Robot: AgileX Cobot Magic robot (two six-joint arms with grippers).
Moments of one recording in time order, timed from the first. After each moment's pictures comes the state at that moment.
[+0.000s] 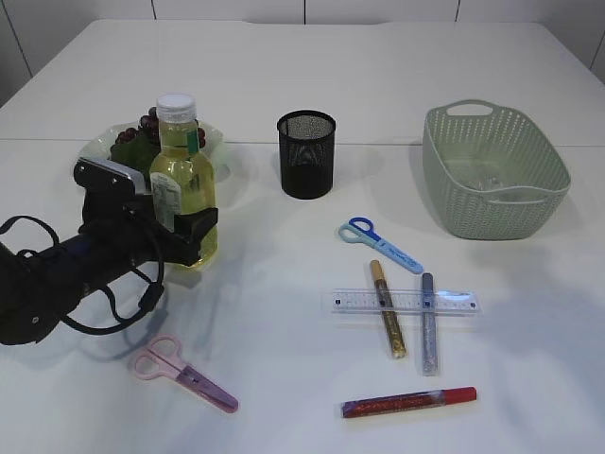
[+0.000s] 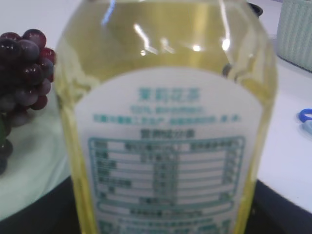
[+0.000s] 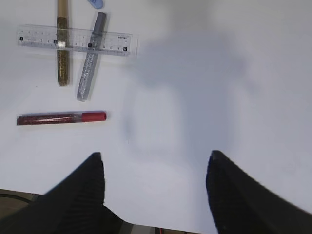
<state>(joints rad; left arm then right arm) -0.23 2.22 -0.82 0.30 -1.12 -0.13 0.10 1.12 -1.07 0.05 1.23 0.01</state>
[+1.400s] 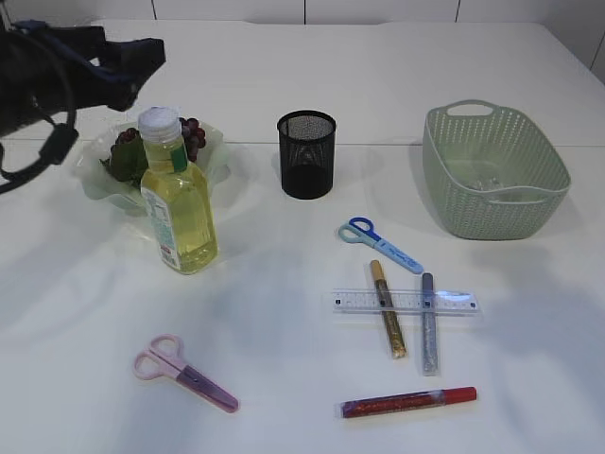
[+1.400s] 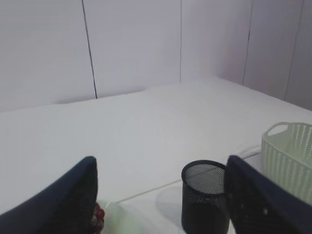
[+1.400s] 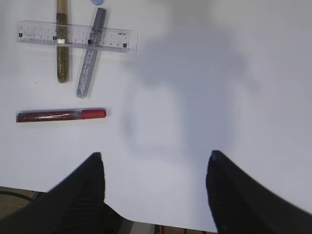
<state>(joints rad) -0.23 1.61 -0.81 0.35 -0.74 -0.28 0.10 1.12 -1.07 0.05 1.24 0.01</state>
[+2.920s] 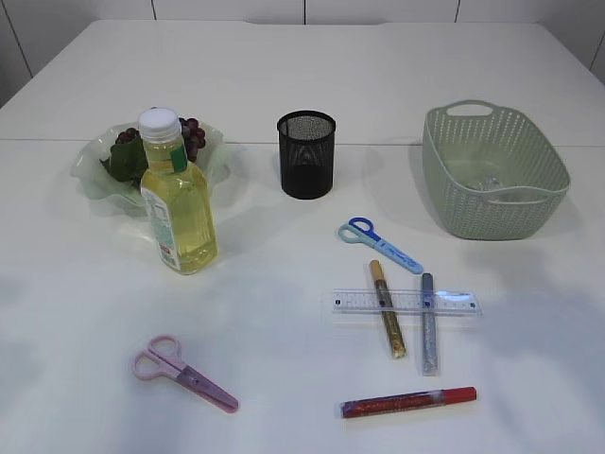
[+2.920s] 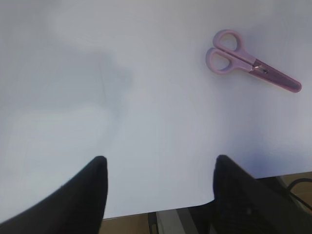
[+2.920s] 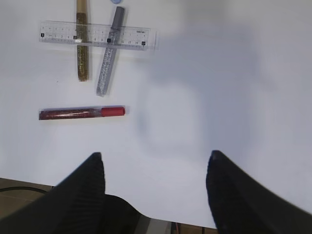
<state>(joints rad) -0.23 1.11 -0.81 -0.04 1.02 -0.16 0.10 1.12 -1.07 0.11 1.24 0.01</state>
